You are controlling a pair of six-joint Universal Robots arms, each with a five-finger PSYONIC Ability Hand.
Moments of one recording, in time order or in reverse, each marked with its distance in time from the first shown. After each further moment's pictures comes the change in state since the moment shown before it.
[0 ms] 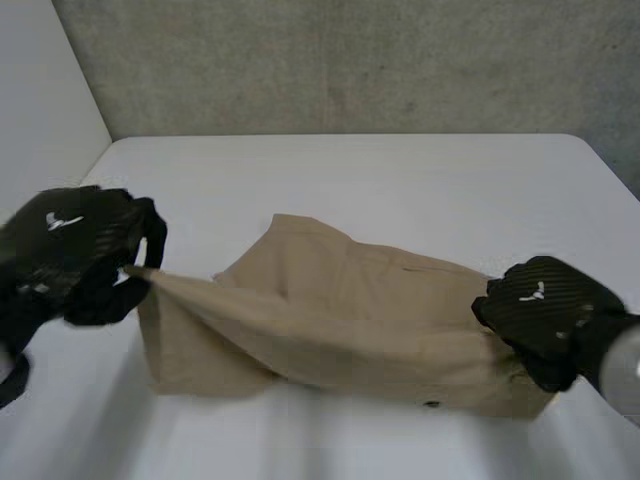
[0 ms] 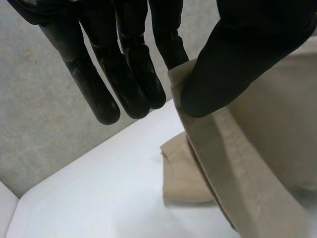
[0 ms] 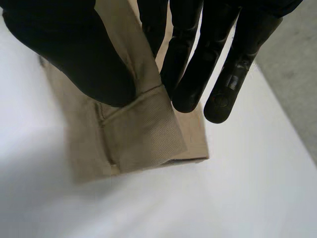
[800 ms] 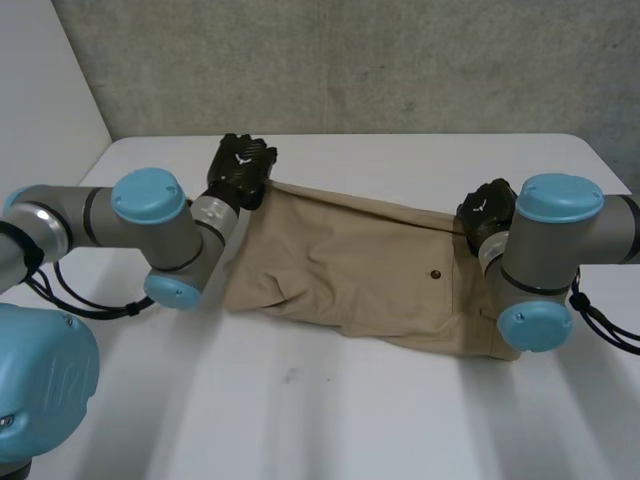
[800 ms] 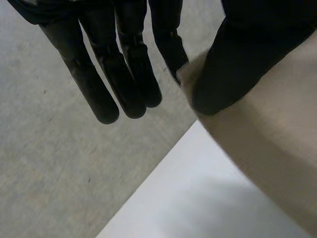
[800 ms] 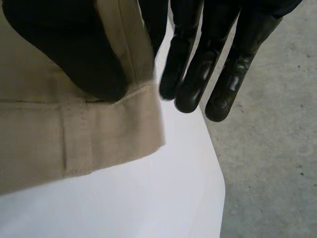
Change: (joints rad) left arm -0.146 -1.370 0.958 0.726 -0.026 0.190; right arm 0.025 0.875 -0.550 -0.705 0.294 -0.141; left_hand -0.090 -0.174 -0.168 -0.177 -0.104; right_hand -0.089 -0.169 -0.186 -0.171 -0.130
